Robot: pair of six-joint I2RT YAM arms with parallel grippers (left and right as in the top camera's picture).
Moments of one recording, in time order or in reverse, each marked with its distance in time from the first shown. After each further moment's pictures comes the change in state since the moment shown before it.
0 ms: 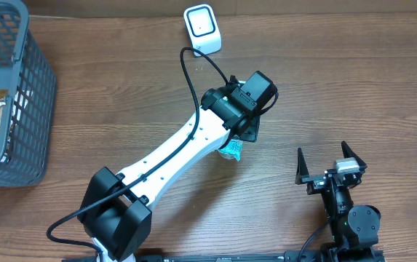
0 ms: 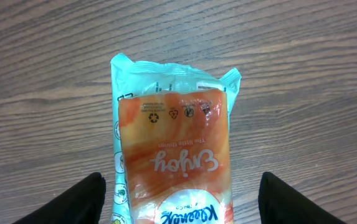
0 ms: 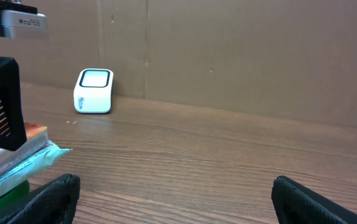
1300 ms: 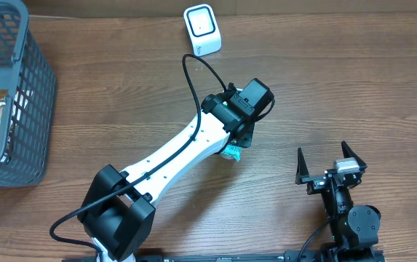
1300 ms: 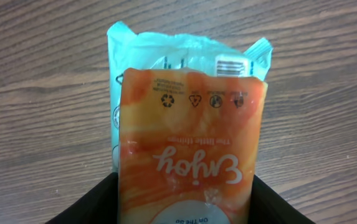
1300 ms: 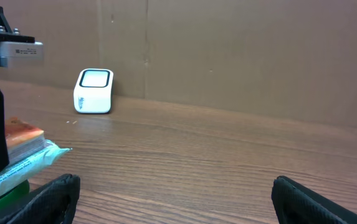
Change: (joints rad) left arm 0.000 0.000 -0.077 0.023 0.000 0.031; right arm 0.000 0.000 0.000 0.000 0.000 0.000
